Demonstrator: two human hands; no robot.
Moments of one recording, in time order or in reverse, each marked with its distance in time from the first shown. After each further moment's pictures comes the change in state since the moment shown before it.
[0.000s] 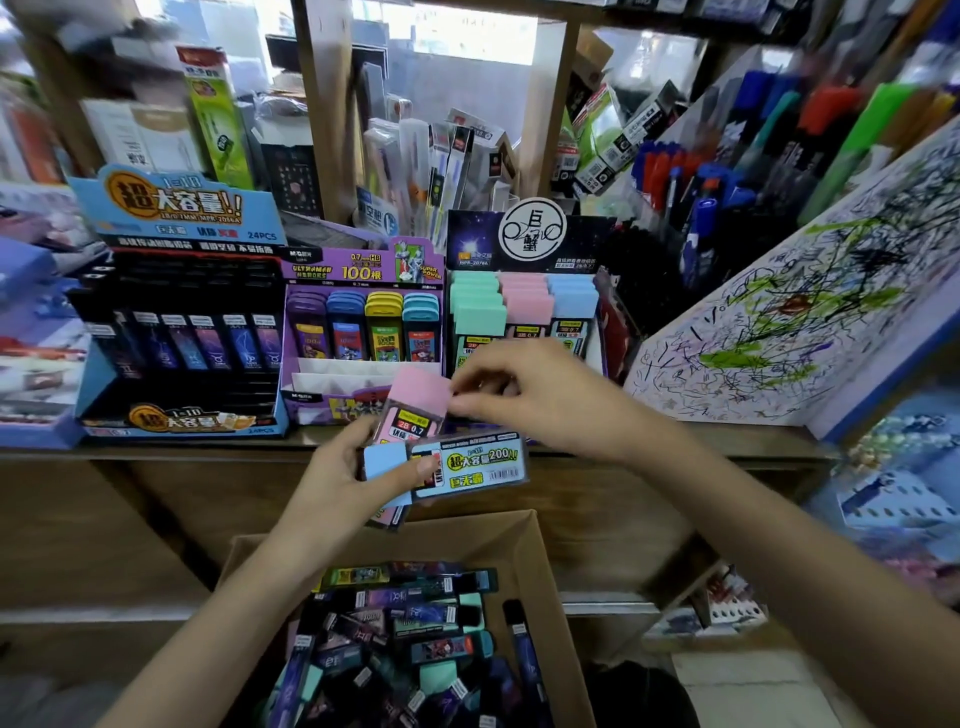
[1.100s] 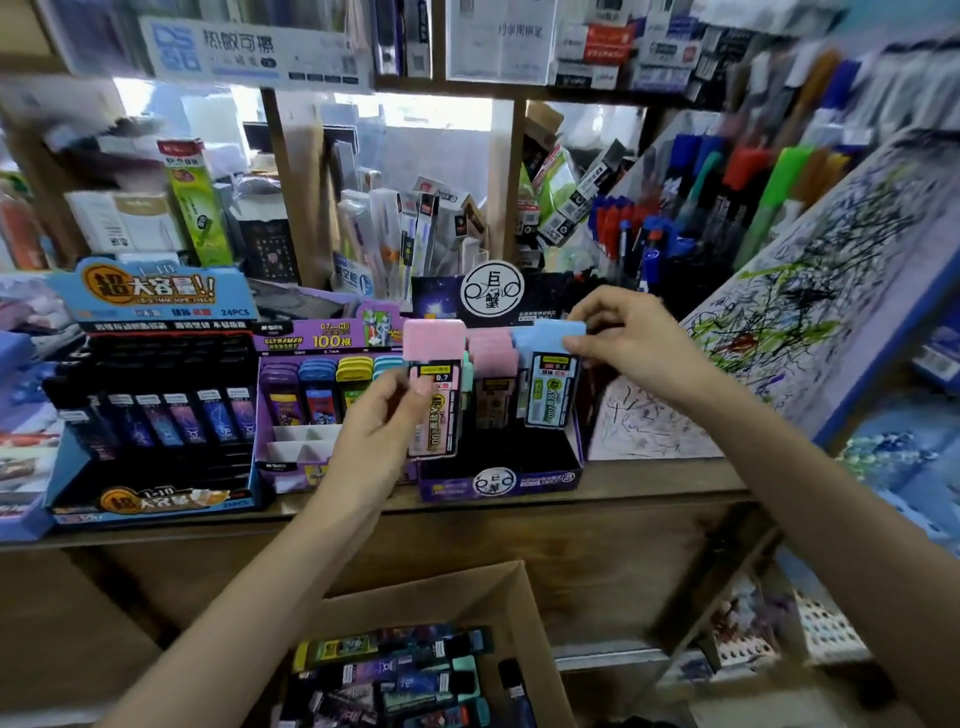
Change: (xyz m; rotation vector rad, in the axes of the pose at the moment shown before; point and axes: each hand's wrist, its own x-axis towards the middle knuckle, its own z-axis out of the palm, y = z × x) left_hand 0.061 0.057 0.047 0.034 0.064 0.277; right_hand -0.007 0.073 -0.091 0.248 0.415 0.292
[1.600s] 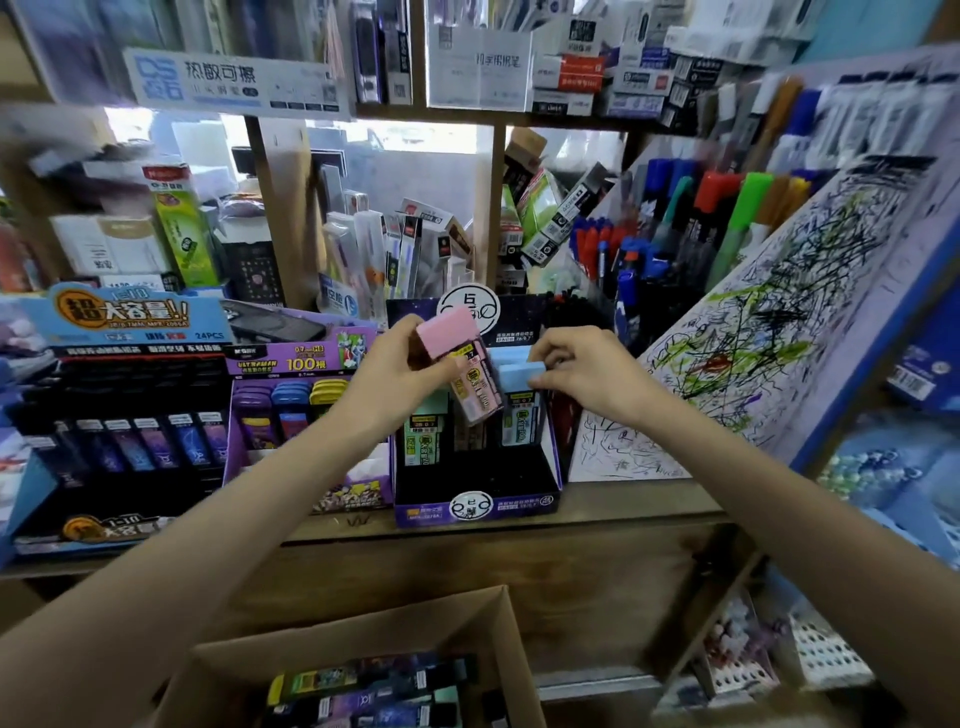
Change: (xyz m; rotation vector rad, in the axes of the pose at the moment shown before) left_hand 0.073 0.020 0.018 0.254 -0.141 -0.011; right_hand 0.017 0.017 0.009 -0.267 -0.075 -0.066
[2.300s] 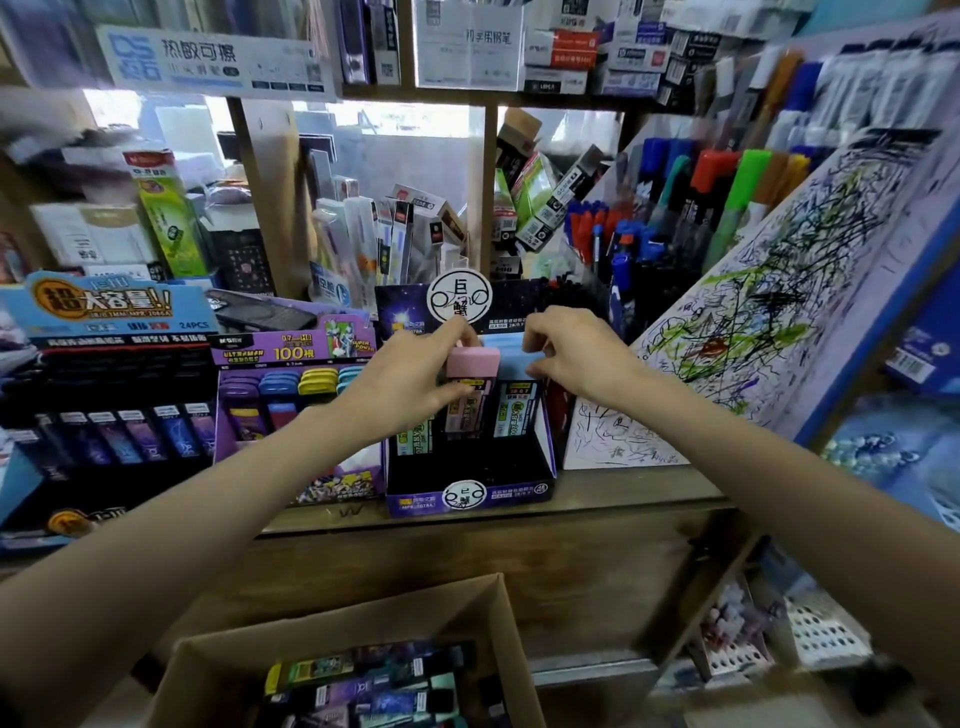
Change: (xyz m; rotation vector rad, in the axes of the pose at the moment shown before) left_hand 0.012 -0.012 0.008 0.796 -0.167 0.427; right_hand 0.015 0.007 0.005 -0.400 -0.020 -0.073
